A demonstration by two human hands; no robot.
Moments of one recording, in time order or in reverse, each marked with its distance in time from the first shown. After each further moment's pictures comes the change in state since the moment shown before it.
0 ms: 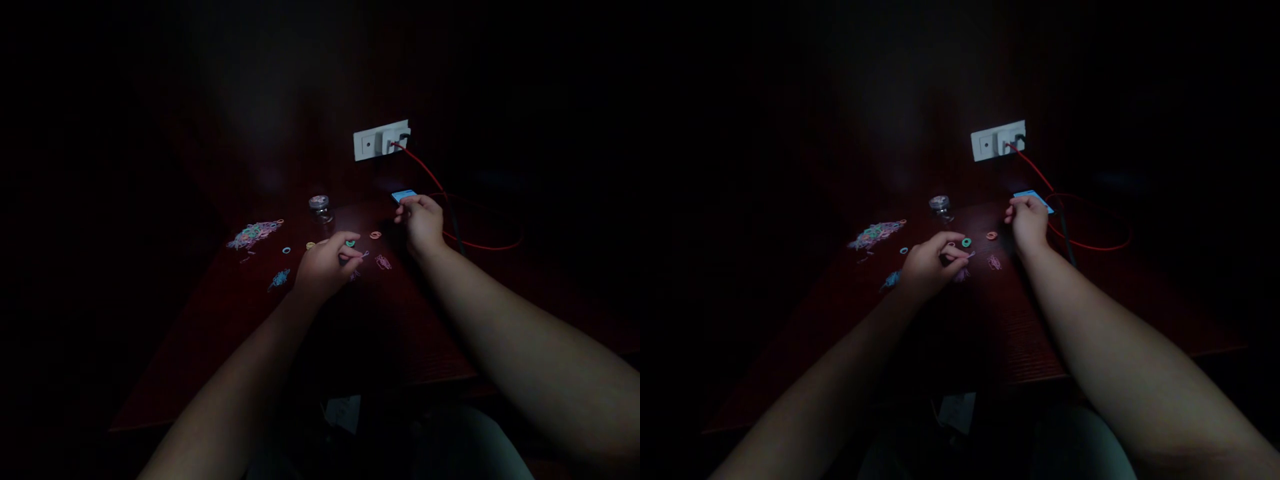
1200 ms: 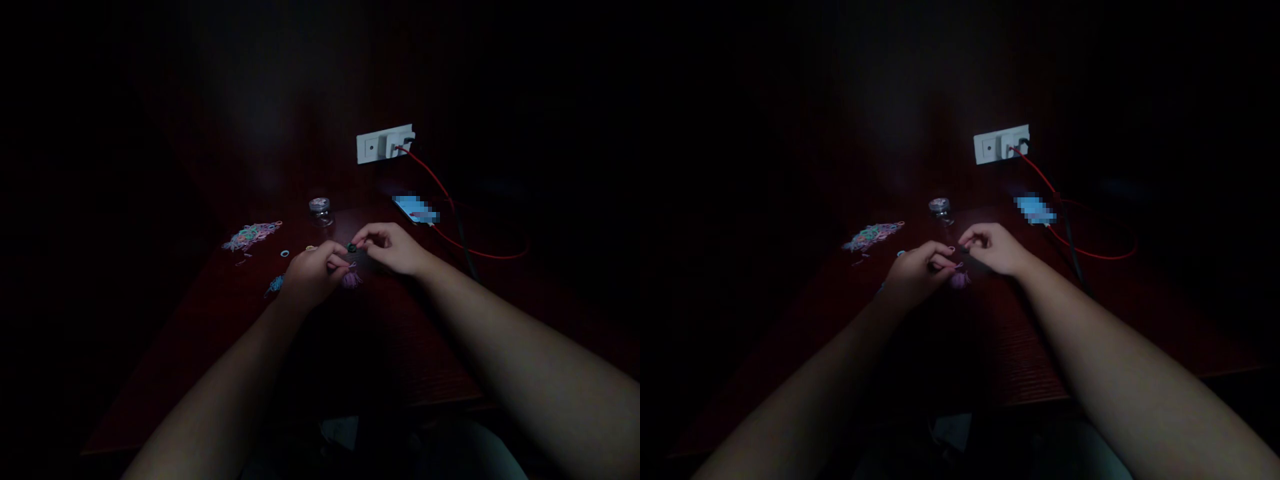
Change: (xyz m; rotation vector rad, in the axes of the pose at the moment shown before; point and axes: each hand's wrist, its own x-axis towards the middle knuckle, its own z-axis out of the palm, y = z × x) left_hand -0.009 -0.024 -0.009 0.052 0.012 0.008; right_hand -0.037 -0.010 0.008 -0.341 -0.910 -0.149
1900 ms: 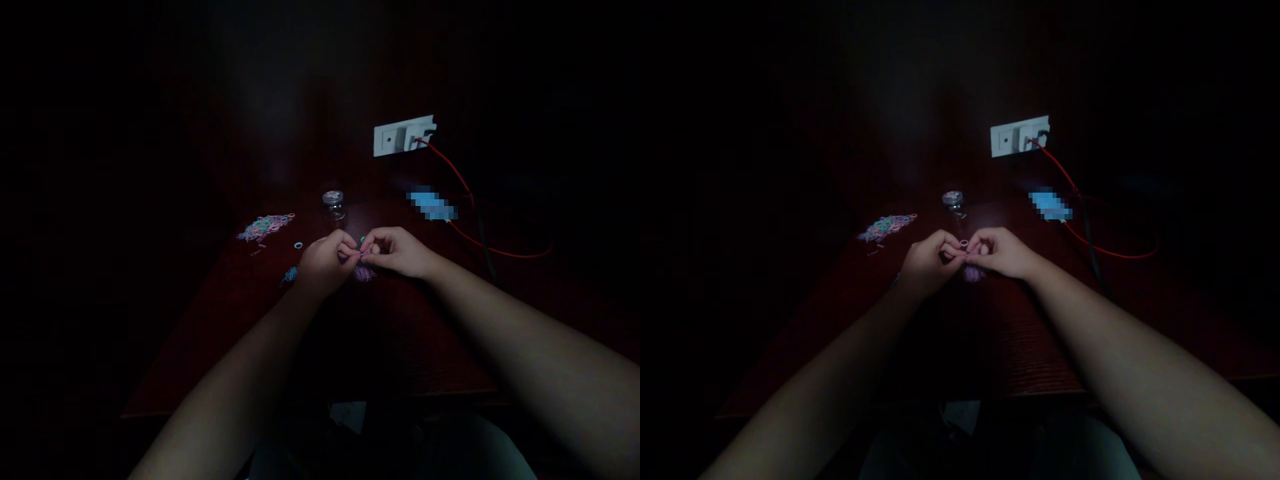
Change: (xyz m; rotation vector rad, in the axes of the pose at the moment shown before) left_hand 0.002 0.003 -0.003 -0.054 0.064 -0.084; right_hand -0.008 -0.002 0.017 0.097 -0.147 0.045
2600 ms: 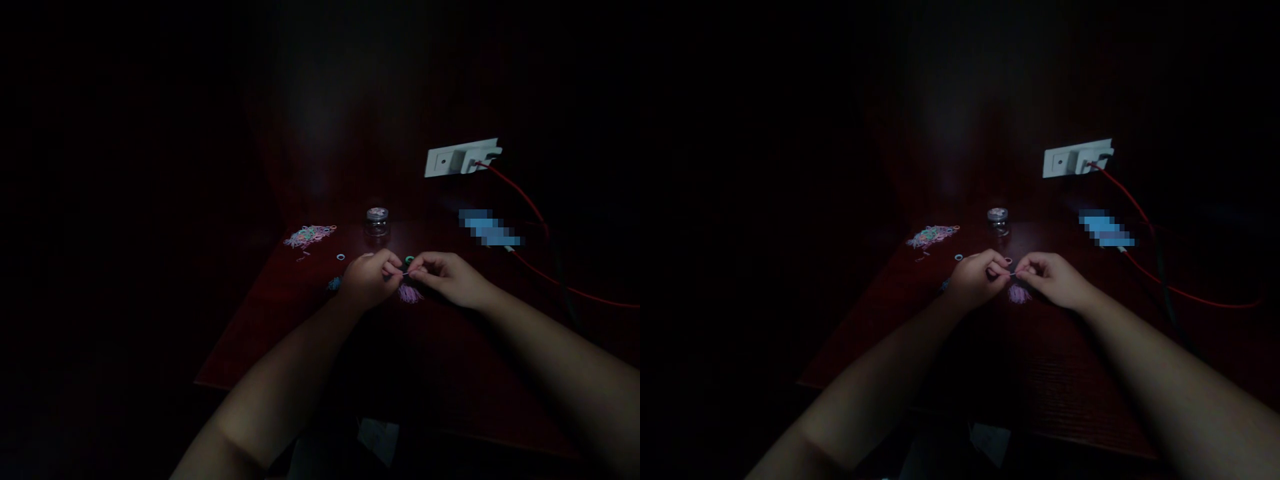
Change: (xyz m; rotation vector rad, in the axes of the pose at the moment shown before) left_hand 0.001 -0.011 0.002 0.007 -0.010 0.054; right_hand 0.003 0.009 -0.003 -0.112 0.006 0.025
